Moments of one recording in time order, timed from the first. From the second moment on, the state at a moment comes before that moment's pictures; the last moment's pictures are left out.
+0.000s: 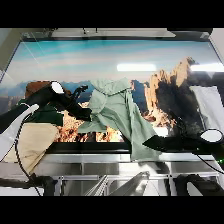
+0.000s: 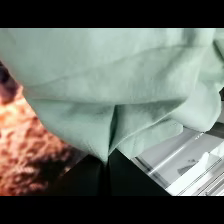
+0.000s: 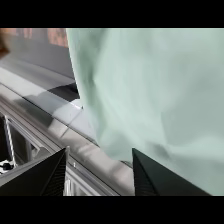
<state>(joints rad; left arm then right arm) -0.23 -1.62 1.14 1.00 -1.24 -1.19 -0.05 -0.83 0.28 -0.56 1.16 1.06</state>
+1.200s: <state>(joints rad) -0.23 -1.62 1.19 1.00 -1.31 -1.16 0.50 -1.08 0.41 -0.75 0.73 1.43</state>
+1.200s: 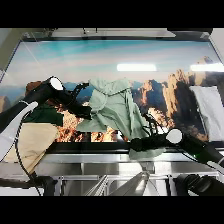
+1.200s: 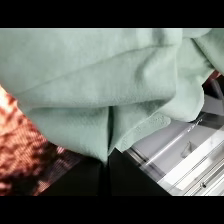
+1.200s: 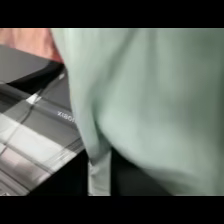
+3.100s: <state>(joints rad) -0.23 -1.62 1.26 1.02 -1.43 -1.25 -0.45 -1.73 1.61 -1.10 1.49 1.38</state>
